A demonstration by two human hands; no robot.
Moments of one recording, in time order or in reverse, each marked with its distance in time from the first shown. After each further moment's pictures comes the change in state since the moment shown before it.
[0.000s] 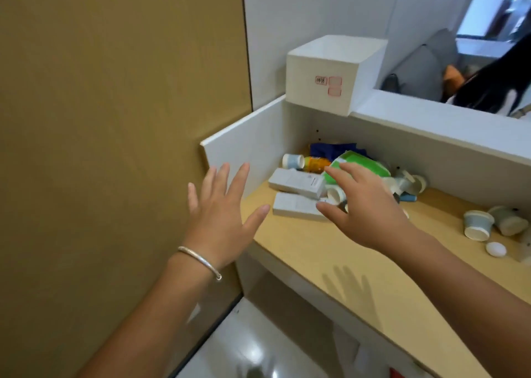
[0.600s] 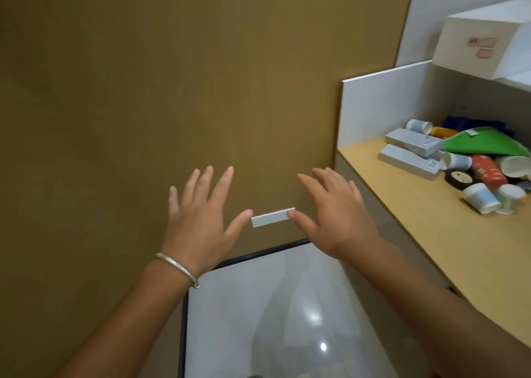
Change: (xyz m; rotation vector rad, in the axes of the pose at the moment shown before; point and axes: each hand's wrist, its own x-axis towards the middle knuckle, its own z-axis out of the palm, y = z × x) left_hand -0.426 0.120 -0.136 0.345 0.092 -0.612; right_hand -0.304 -0.099 -0.031 0.285 -0.180 -0.616
